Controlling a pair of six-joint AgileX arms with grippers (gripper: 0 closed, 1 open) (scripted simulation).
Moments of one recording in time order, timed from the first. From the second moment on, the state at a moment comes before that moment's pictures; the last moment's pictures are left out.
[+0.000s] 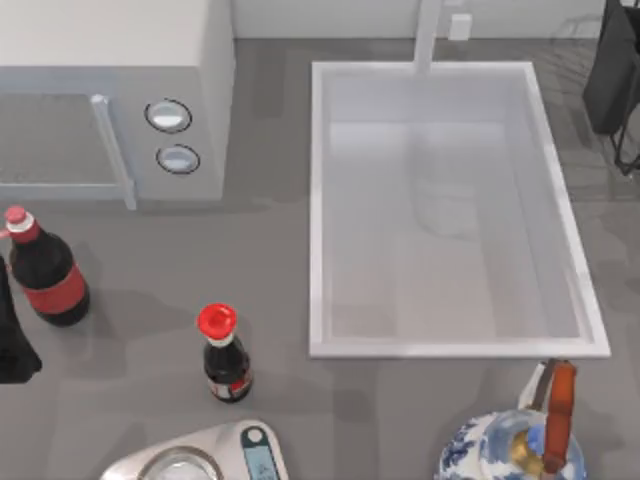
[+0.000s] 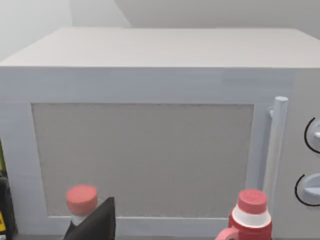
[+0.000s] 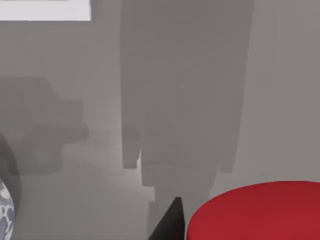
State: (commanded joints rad) left arm 0.00 0.00 0.00 0.00 0.00 0.00; right arm -0.07 1.48 1.26 -1.35 0.00 -0.06
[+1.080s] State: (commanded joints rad) left arm 0.00 0.00 0.00 0.00 0.00 0.00; right arm -0.07 1.56 0.90 -0.90 0.00 -0.06
